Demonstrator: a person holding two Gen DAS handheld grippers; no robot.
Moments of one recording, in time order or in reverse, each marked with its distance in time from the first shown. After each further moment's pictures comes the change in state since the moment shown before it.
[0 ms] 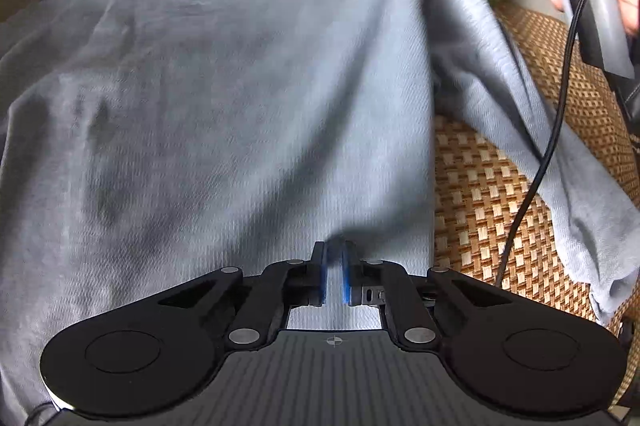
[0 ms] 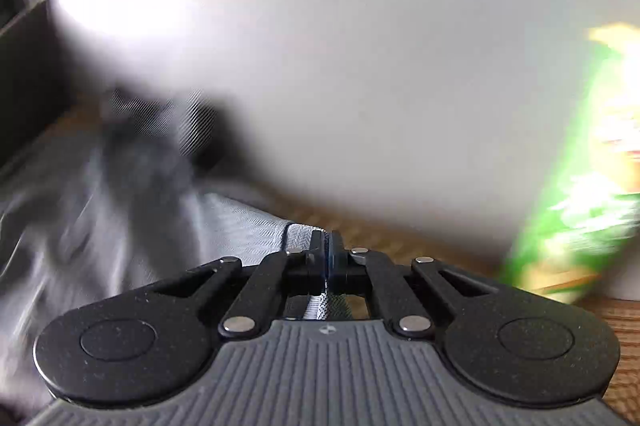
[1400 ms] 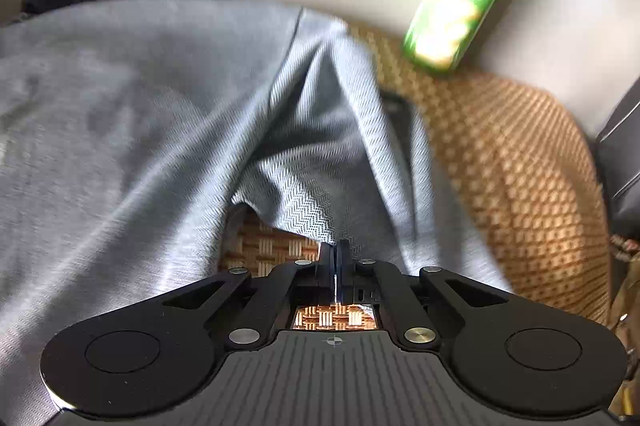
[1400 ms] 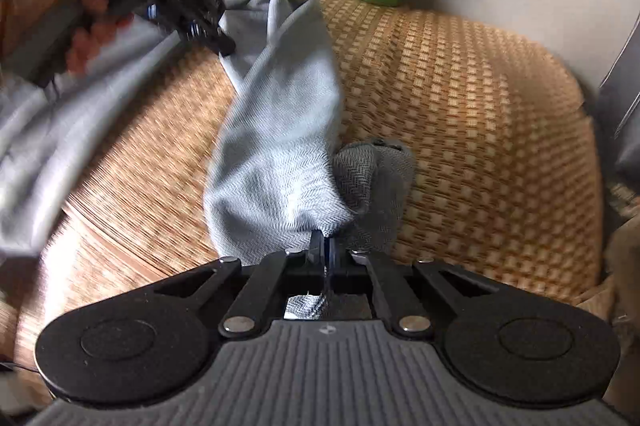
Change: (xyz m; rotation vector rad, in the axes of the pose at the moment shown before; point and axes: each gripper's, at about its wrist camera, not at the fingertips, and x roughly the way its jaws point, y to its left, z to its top) left arm 0.011 -0.119 0.062 -0.145 -0.166 -0.011; right arm -0.261 -0.046 -0.256 0.070 0.152 0.025
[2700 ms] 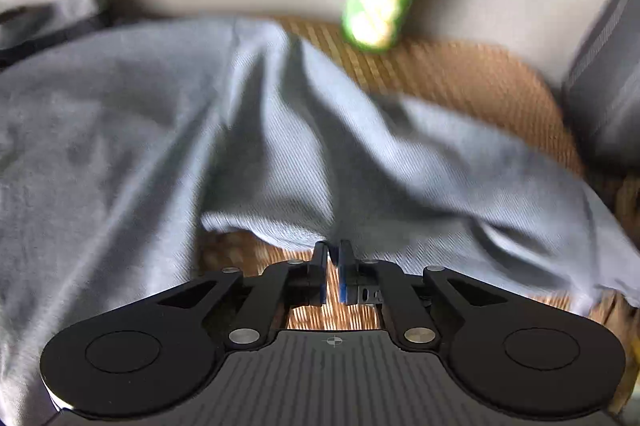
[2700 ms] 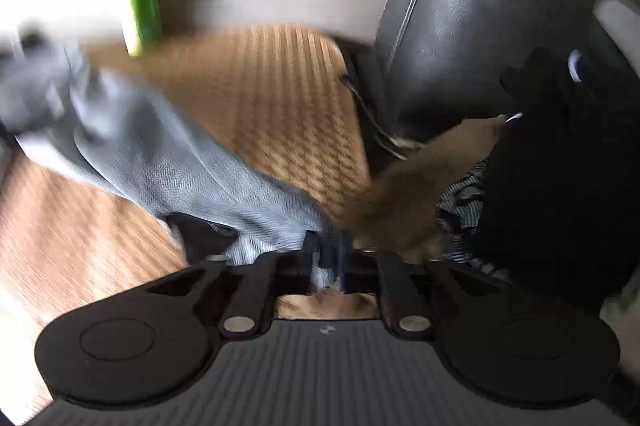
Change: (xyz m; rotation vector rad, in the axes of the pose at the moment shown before) left arm -0.002 -0.035 -0.020 0.202 0.109 -0.013; right arm -0.065 -0.128 0.011 0.168 0.162 -0.490
